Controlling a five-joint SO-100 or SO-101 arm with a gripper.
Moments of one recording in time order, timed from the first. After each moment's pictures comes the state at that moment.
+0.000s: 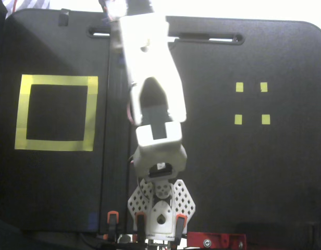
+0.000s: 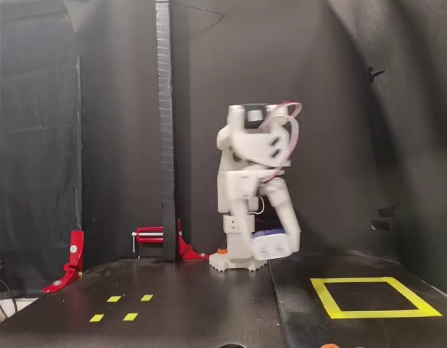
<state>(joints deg) -17.4 81.9 73.4 93.9 -72.4</state>
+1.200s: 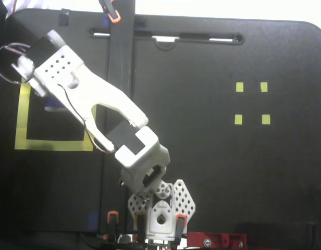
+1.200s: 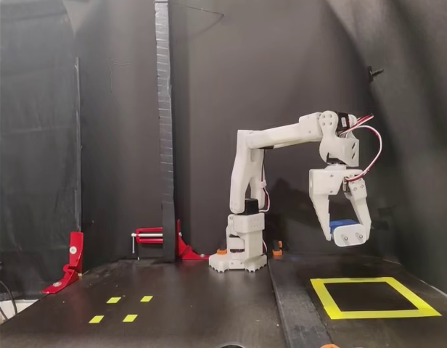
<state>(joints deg) -47.7 83.0 76.2 94.6 -45.7</state>
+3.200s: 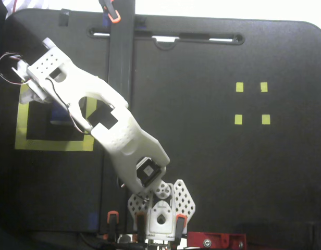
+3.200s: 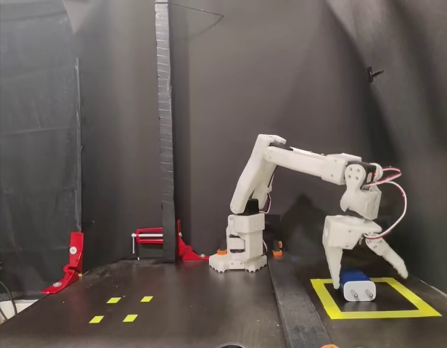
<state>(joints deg) -48.4 62.3 76.3 83.8 -47.5</state>
